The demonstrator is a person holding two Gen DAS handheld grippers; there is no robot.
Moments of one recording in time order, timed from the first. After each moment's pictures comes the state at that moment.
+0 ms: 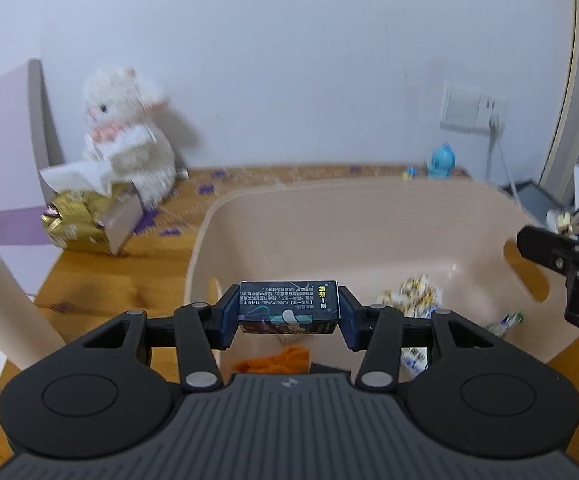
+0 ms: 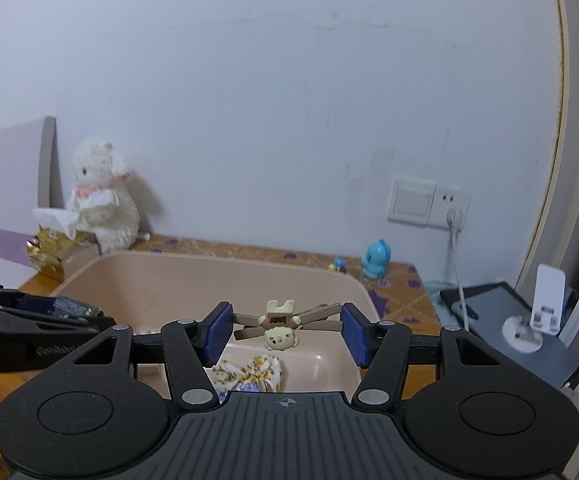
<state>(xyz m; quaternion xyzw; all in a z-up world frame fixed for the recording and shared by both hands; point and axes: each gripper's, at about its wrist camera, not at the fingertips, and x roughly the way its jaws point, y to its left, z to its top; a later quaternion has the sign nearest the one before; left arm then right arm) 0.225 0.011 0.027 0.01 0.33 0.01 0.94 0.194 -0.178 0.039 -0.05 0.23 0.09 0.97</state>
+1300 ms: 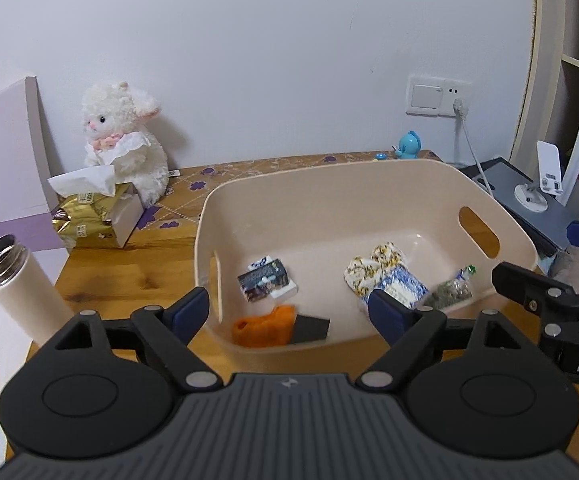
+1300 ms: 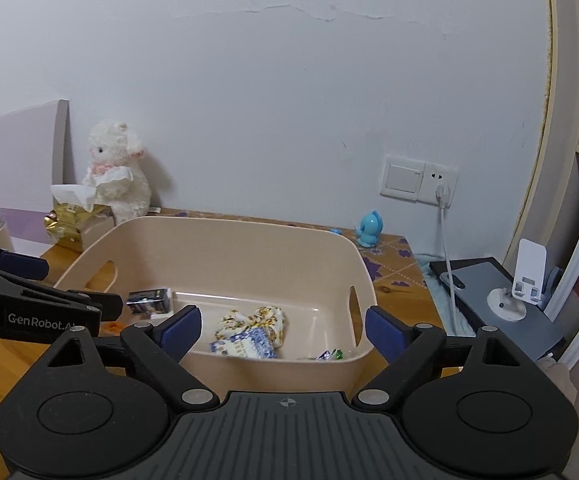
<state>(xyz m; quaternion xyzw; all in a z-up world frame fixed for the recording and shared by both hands) 0.159 0.004 0.060 0.04 0.33 -0.02 0.94 0.127 -0.171 0.052 -0.05 0.25 0.09 0.96</state>
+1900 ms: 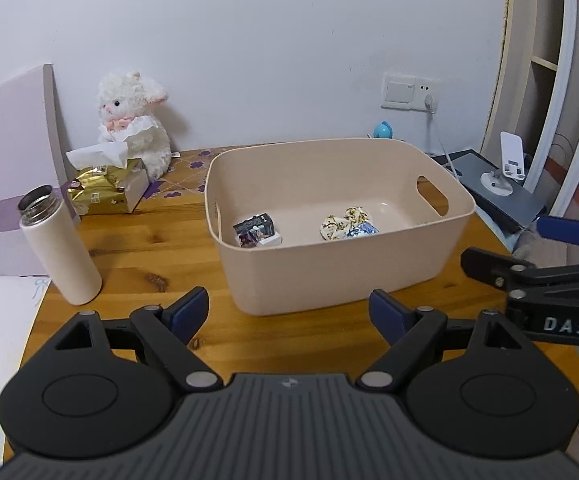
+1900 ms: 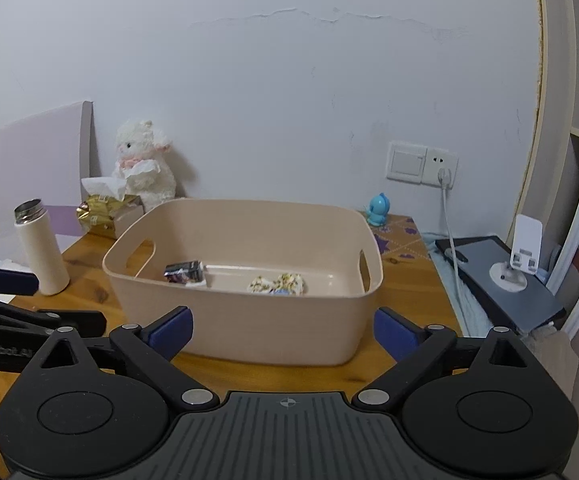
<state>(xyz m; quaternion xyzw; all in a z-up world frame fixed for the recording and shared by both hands) 0.060 0.010 0.072 0.02 0.33 -0.04 0.94 0.062 -0.178 0.054 -0.03 0.27 0.11 0.96</state>
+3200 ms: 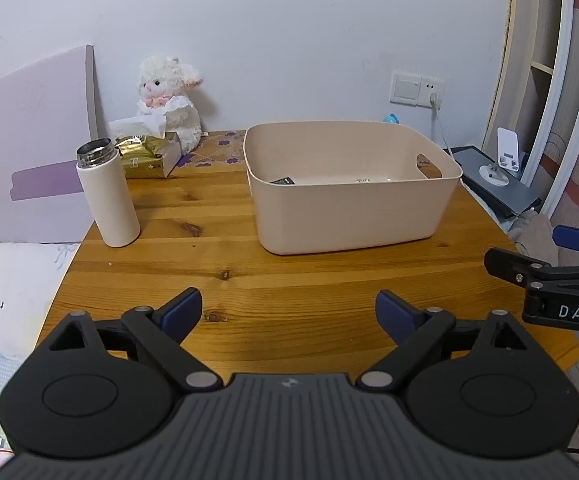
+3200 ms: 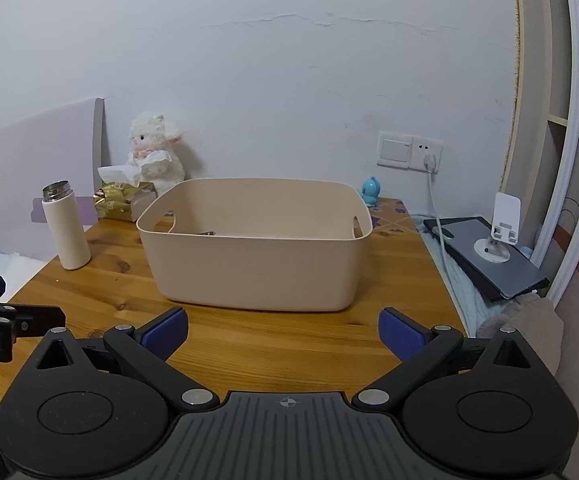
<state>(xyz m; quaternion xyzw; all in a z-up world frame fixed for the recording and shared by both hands) -0.027 0.036 0.071 0.00 0.33 -0.02 0.94 -0.017 -0.185 0.049 -0.03 0.26 0.10 0.96</state>
